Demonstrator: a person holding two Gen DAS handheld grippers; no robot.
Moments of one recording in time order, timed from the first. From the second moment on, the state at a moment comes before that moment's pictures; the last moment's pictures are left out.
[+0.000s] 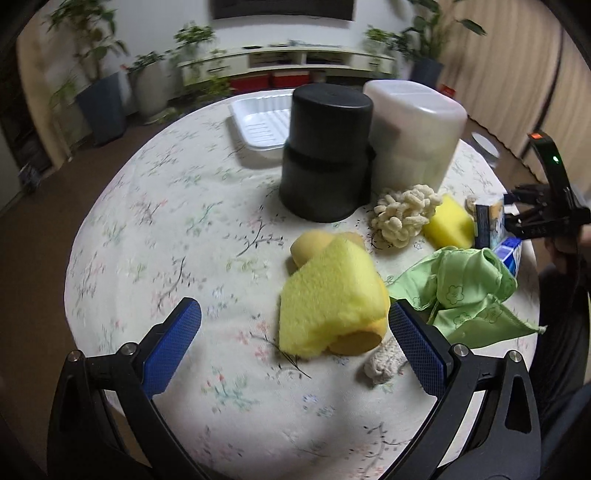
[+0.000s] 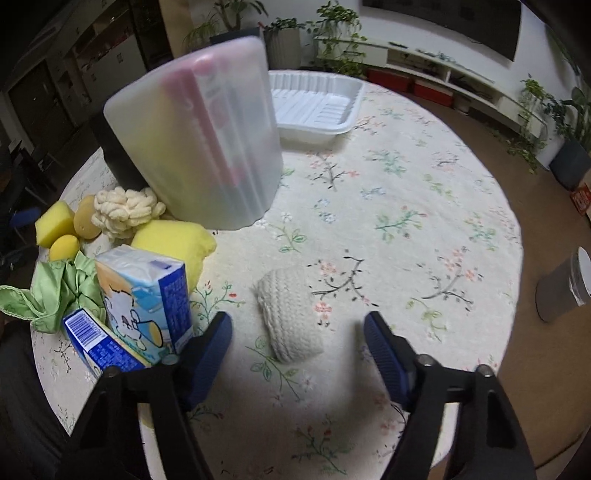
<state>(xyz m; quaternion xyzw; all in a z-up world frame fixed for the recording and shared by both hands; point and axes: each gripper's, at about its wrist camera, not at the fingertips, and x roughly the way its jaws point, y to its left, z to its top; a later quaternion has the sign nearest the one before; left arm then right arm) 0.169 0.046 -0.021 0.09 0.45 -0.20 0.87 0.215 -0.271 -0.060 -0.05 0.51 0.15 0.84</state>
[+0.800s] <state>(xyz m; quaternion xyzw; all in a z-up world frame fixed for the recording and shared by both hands) 0.170 0.029 -0.027 0.14 0.43 -0.25 0.86 0.213 -0.261 -0.063 -0.07 0.49 0.17 0.85</state>
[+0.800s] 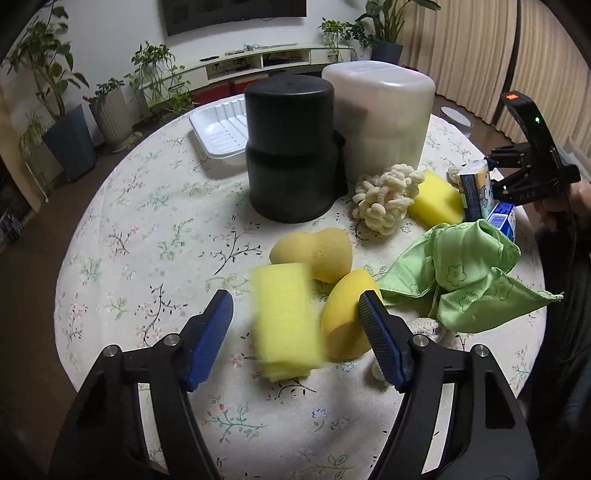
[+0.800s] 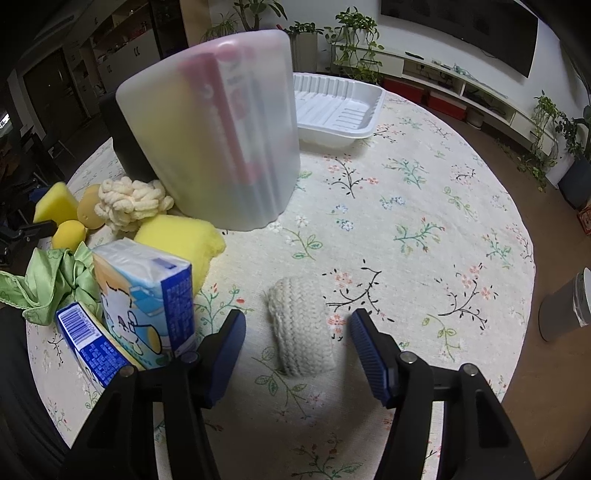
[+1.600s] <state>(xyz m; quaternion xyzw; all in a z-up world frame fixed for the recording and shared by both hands) 0.168 0.071 -0.035 -0.07 0.45 -0.23 0.86 0.215 -0.267 -0.061 -0.04 0.49 0.19 0.85</state>
